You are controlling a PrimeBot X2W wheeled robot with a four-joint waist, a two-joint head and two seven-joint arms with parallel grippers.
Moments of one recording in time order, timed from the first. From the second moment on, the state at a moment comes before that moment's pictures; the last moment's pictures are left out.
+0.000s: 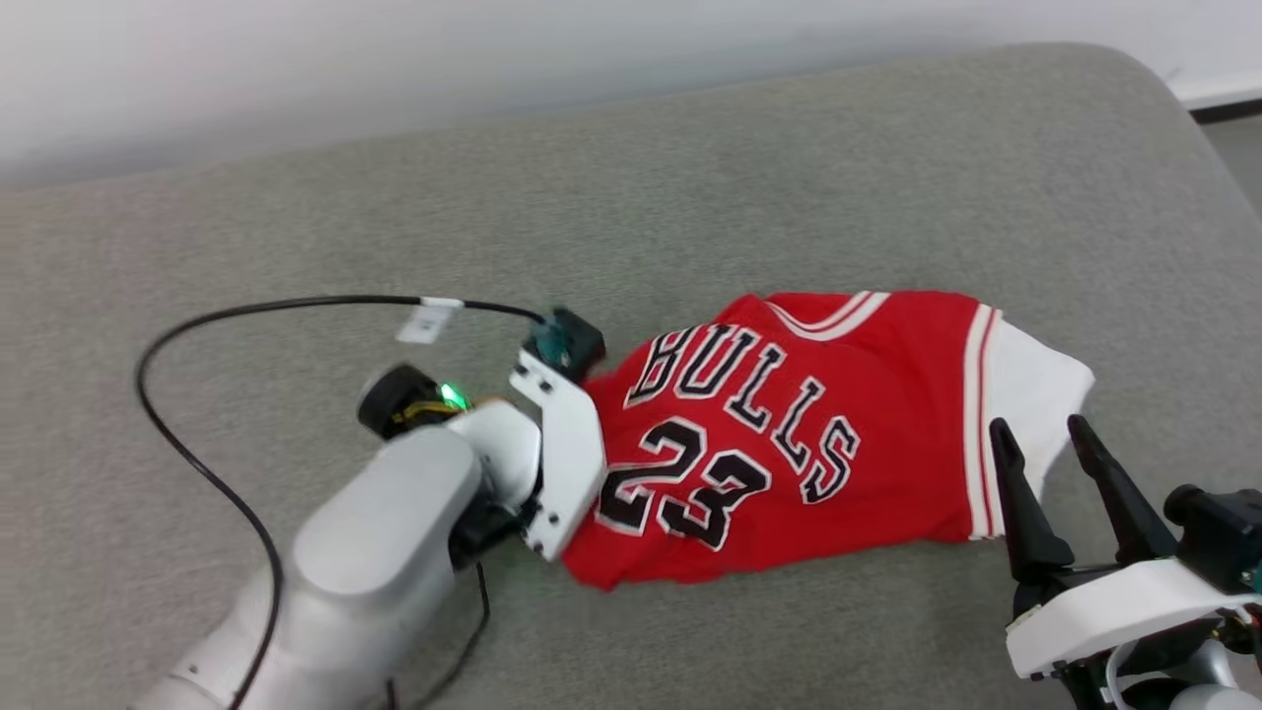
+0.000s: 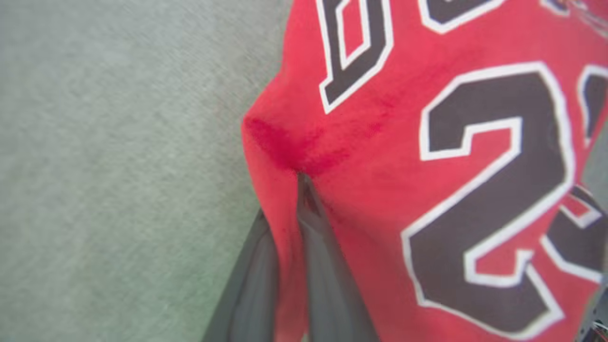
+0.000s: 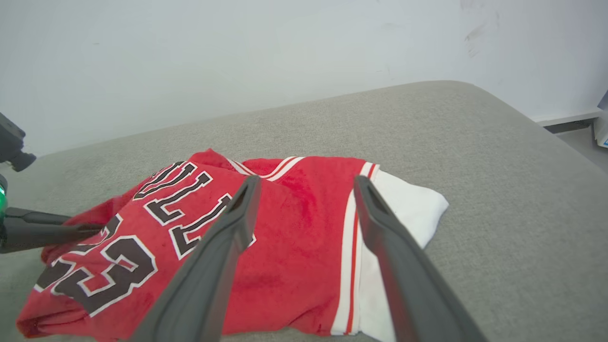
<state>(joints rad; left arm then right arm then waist) -0.75 0.28 -0.83 0.57 -0.62 -0.12 0.61 0.01 -0.05 -0.03 -0.12 0.24 0.13 0.06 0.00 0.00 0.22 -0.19</state>
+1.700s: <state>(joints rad) -0.51 0.52 -0.61 0.22 -0.80 0.04 0.43 0.03 -0.05 -0.04 -0.24 0.20 0.13 0.15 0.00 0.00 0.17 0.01</state>
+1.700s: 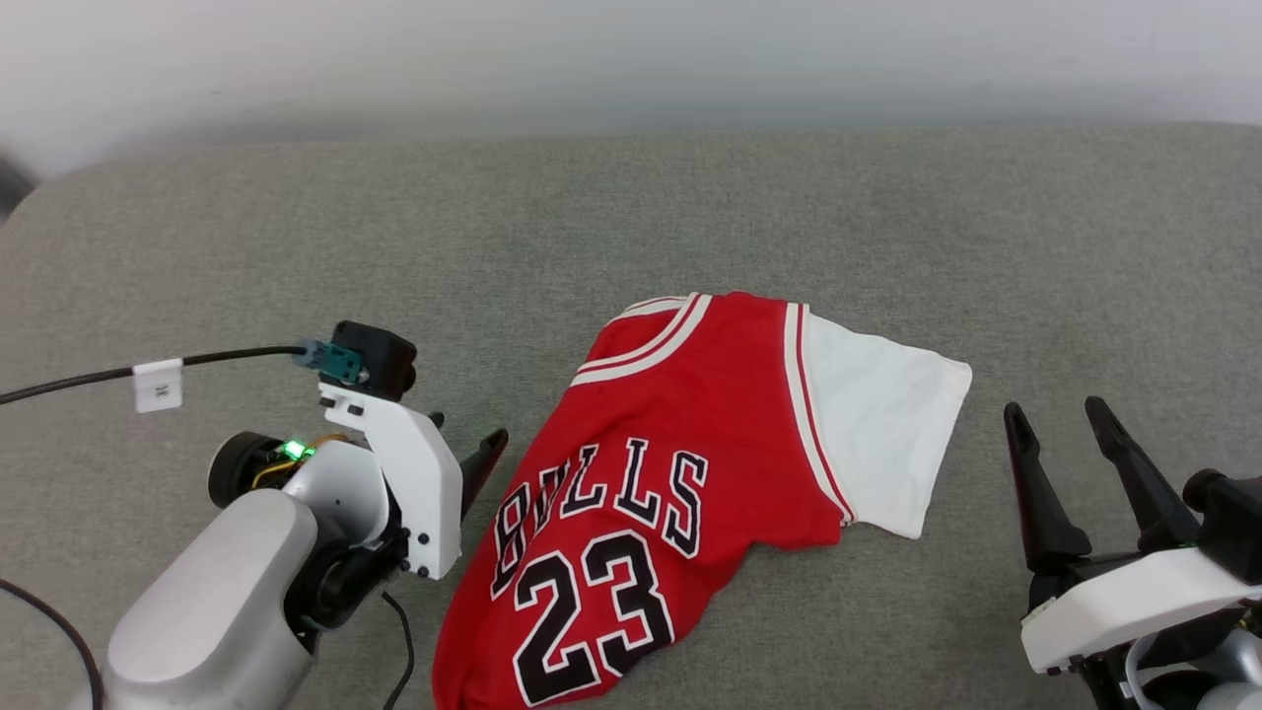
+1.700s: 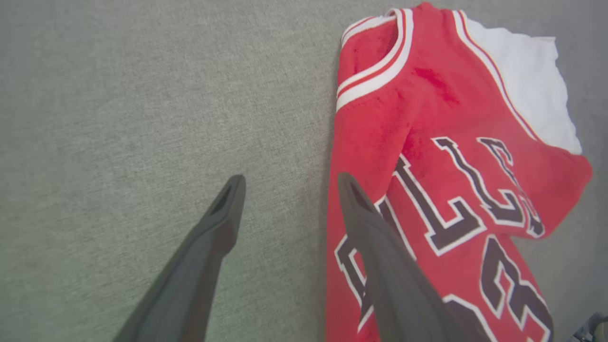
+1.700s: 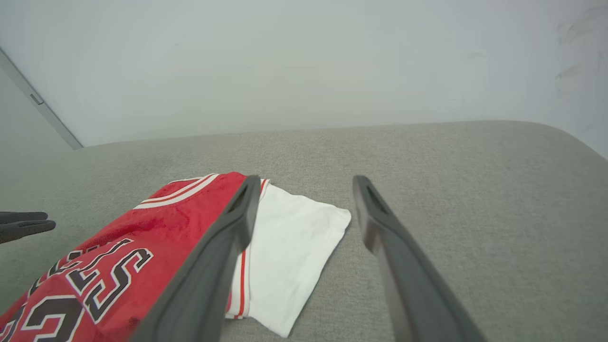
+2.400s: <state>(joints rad) -0.59 0.49 -0.81 0.35 -0.77 -0.06 0.67 -0.01 -0.05 -0.04 -0.16 0.24 0.13 0.13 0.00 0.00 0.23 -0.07</state>
